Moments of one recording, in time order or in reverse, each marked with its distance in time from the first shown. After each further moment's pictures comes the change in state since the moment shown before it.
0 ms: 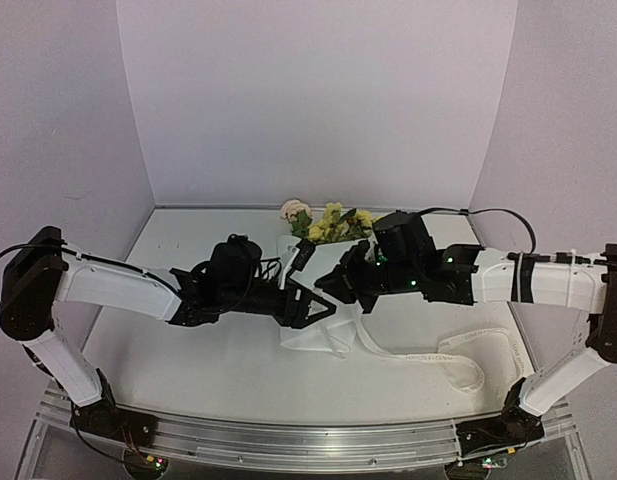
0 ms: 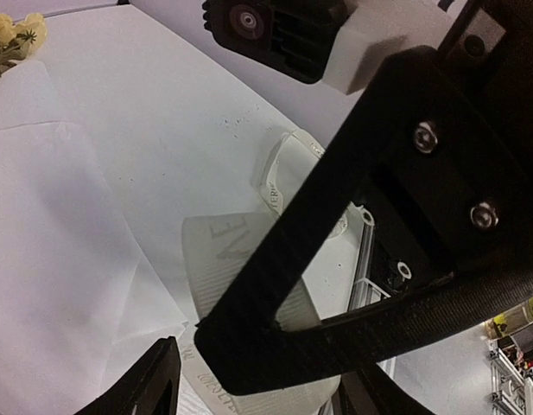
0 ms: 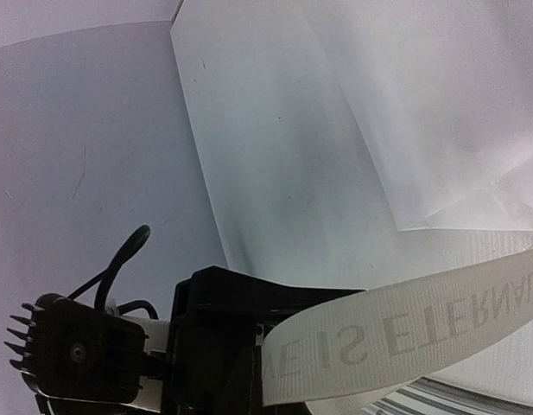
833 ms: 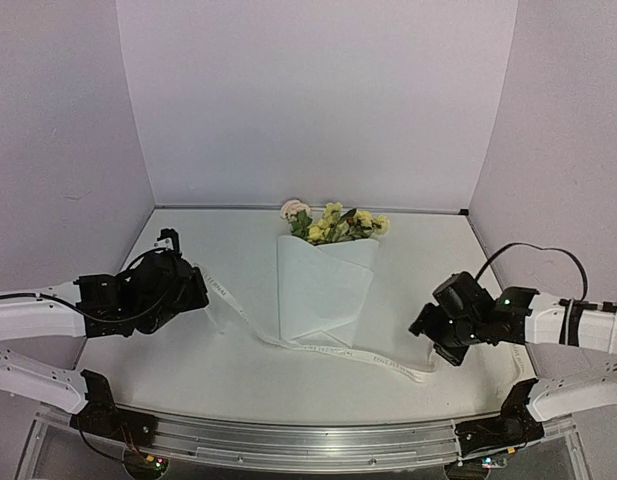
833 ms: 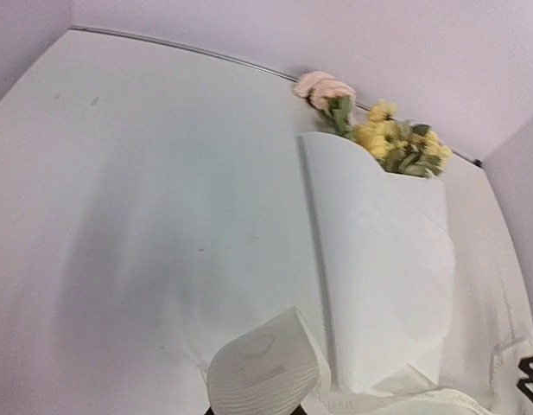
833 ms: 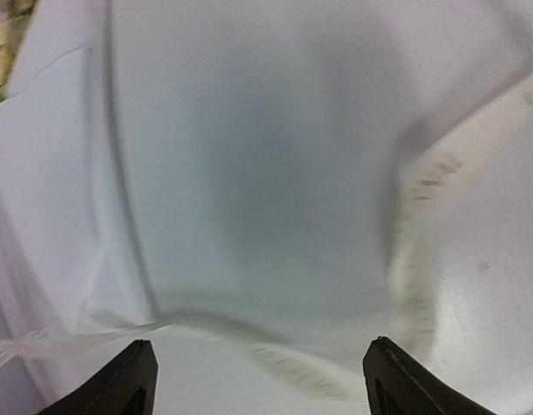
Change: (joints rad) left arm -0.003 -0.584 -0.204 -0.712 -1.044 -0.450; right arm -0.162 -0.394 -0.471 -0.442 0.356 -0.177
